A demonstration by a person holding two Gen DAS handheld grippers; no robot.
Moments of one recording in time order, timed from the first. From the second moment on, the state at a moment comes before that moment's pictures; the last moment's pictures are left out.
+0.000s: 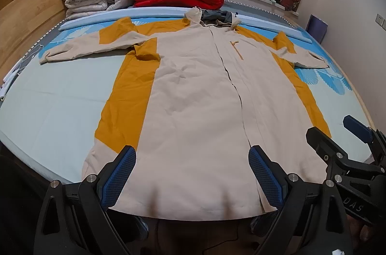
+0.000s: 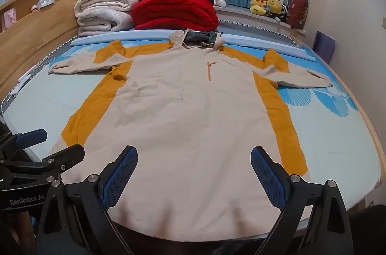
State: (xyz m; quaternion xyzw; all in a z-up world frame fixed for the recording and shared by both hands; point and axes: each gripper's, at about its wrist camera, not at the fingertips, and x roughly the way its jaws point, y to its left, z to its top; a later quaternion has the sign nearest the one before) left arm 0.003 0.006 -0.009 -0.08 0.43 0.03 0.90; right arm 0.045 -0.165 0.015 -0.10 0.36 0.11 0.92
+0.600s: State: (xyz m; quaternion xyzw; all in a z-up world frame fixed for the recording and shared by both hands) left arm 0.003 0.006 -0.007 -0.08 0.43 0.03 0.90; right arm 0.046 -0.166 0.019 -0.10 0.36 0.11 0.92
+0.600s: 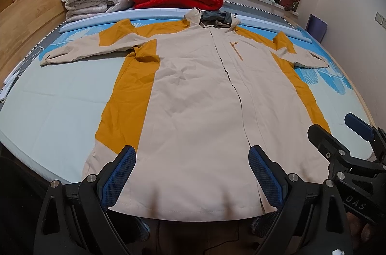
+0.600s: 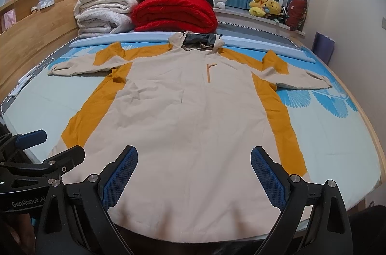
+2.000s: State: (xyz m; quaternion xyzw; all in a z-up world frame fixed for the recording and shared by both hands) left arm 0.004 -0.003 -0.003 -0.05 0.42 0.04 0.90; right arm 0.056 -0.176 0.019 -0.10 0.36 0.11 0.92
